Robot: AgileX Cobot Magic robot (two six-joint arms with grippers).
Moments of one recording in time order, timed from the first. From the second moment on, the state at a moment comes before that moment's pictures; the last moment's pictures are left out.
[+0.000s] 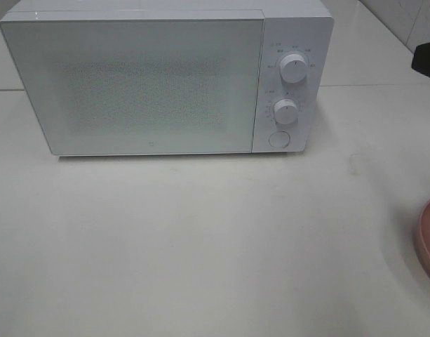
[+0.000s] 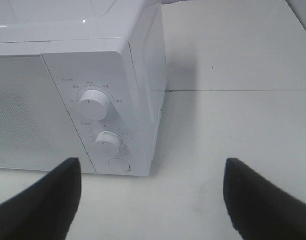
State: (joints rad) left arm 0.02 0.00 -0.52 0.00 1.07 -0.03; right arm 0.16 0.86 -0.53 0.03 0.05 0.09
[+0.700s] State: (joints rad) left arm 0.02 0.00 -0.52 0.00 1.07 -0.03; right arm 0.16 1.21 -0.38 0.07 -0.52 0.04
